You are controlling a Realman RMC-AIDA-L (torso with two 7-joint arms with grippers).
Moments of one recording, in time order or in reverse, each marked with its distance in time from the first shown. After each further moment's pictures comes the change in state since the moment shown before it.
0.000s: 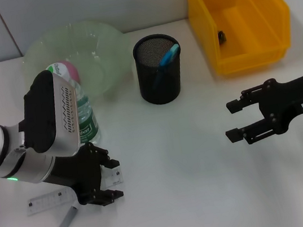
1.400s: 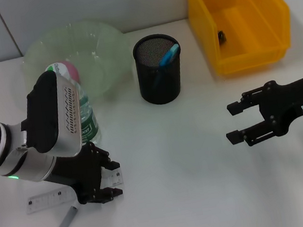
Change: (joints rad) left arm -0.020 -0.002 -0.006 -0.022 0.014 -0.001 0.023; right arm -0.001 0.003 0.000 0.002 -0.012 0.006 -0.002
